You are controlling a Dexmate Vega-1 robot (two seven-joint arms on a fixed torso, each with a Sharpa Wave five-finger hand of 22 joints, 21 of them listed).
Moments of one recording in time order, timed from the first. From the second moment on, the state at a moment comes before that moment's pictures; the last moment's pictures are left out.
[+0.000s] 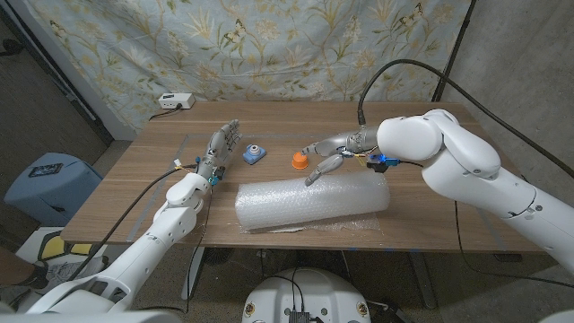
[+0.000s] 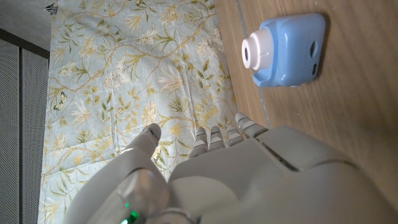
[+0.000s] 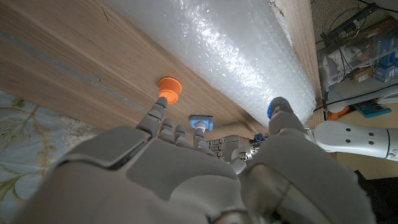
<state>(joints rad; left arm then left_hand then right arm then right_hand) 0.87 0.46 0.29 -1.20 -0.67 -0.38 -0.21 0.29 0.18 0.62 0.02 0.17 0.01 0.04 0.19 0.18 -0.06 0.05 0.22 0.19 -0.11 0.08 0.17 0.16 0.03 0.03 0.20 0.17 -0.74 -0.88 -0.58 -2.47 -0.57 -0.44 0.98 0.48 -0.02 0.44 -0.17 0.20 -0.11 0.12 0.20 0.21 -0.17 0.21 0.20 0.24 -0.15 0.20 0.19 0.20 0.10 0.15 0.19 0.17</state>
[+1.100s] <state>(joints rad) 0.86 0.46 0.29 -1.18 -0.67 -0.39 -0.23 0.29 0.18 0.62 0.02 0.17 0.01 0.04 0.19 0.18 -0.05 0.05 0.22 0.19 -0.11 0.08 0.17 0.16 0.03 0.03 0.20 0.17 -0.79 -0.74 -0.62 -2.44 -0.88 -0.33 1.14 0.51 -0.02 0.44 -0.17 0.20 -0.14 0.12 0.20 0.21 -0.17 0.21 0.20 0.25 -0.16 0.21 0.19 0.20 0.09 0.15 0.19 0.17</state>
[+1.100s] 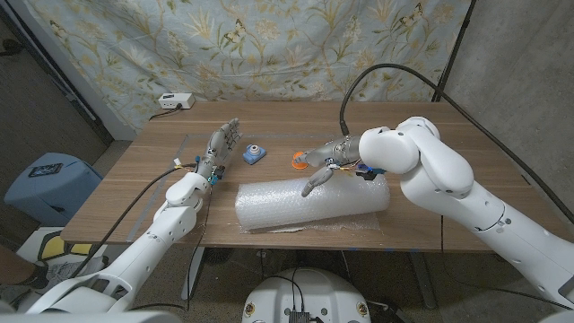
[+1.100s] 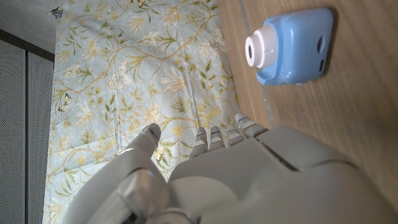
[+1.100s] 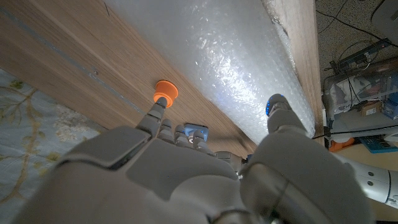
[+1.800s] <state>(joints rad) 0.89 0.47 0.30 -1.24 -0.66 -0.38 -0.20 0.29 0.18 0.62 0.02 0.17 0.01 0.04 0.19 0.18 -0.05 0.05 0.22 0.19 -0.11 0.08 0.17 0.16 0.03 0.03 0.20 0.17 -0.85 -0.66 -0.61 -2.44 -1.04 -0.27 1.18 0.52 -0.02 0.45 -0.17 0.20 -0.14 0.12 0.20 0.21 -0.17 0.21 0.21 0.25 -0.16 0.21 0.19 0.20 0.08 0.16 0.19 0.17</state>
